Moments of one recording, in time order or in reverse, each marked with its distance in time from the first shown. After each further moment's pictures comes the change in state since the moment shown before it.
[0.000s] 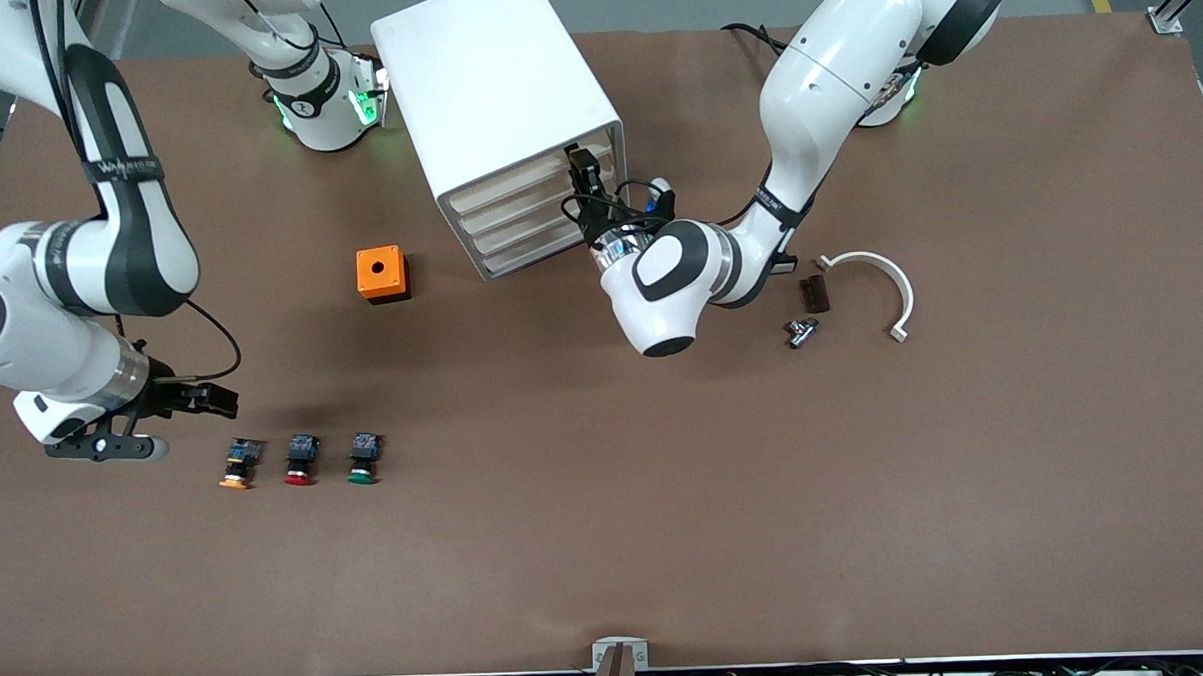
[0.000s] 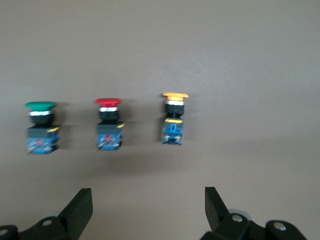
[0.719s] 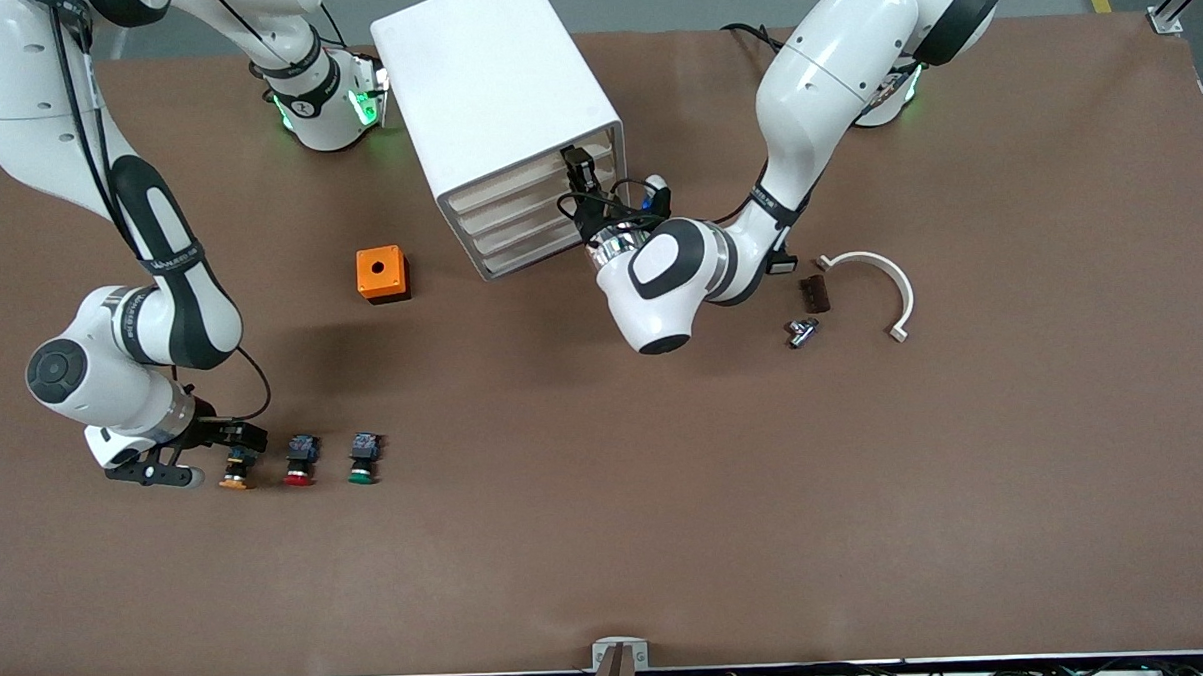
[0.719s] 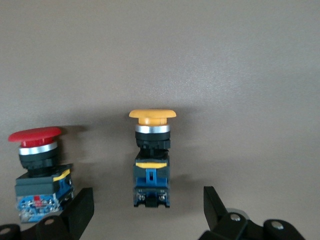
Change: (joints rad) left arm -0.002 0.003 0.002 0.003 -0.020 -0.003 -0.024; right arm -0.042 0.233 0.001 0.007 0.052 0.263 0.001
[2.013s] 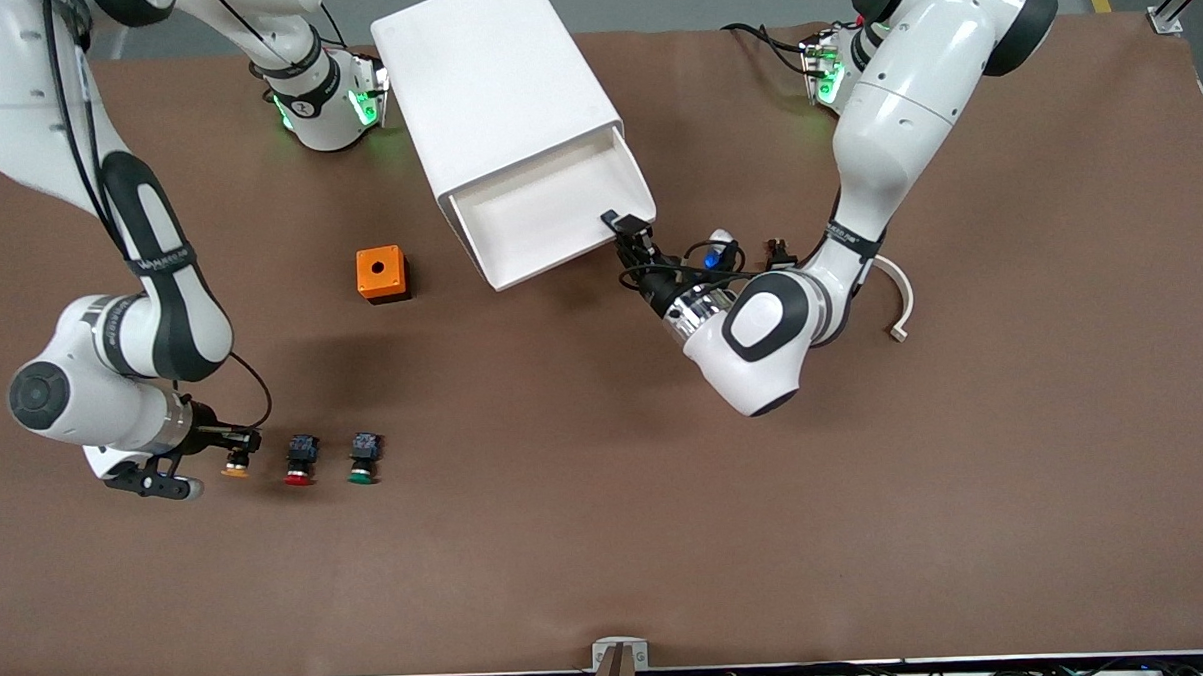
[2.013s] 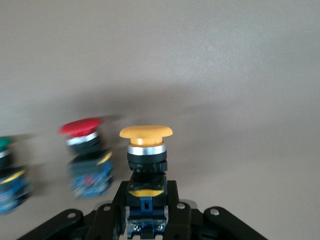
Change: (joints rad) left arm 0.214 0.001 0.009 0.033 -0.006 0.016 -0.002; right arm 0.033 -0.075 0.024 0.118 0.014 -0.311 0.153
